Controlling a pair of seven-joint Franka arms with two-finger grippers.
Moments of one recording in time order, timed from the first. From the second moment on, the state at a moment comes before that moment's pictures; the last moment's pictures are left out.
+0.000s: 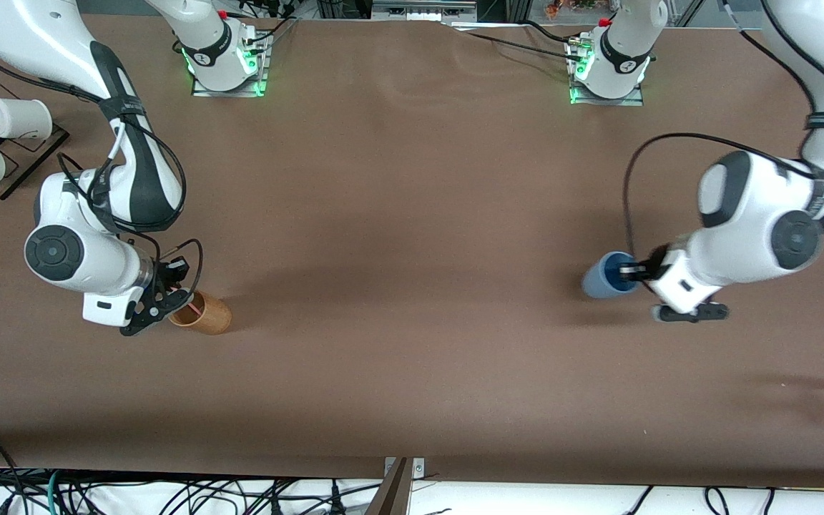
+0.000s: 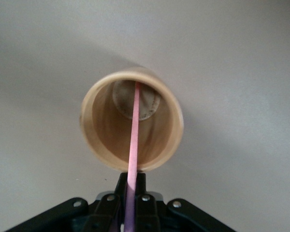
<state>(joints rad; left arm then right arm) 0.25 0.45 -0.48 -1.69 0.02 1.97 -0.35 0.03 0.51 0.08 -1.63 -0.15 2.02 -0.44</state>
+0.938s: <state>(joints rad) -0.21 0.69 -0.49 -1.62 0.18 2.10 -0.94 0.08 0.28 0.12 -1.34 -0.15 1.41 -0.43</state>
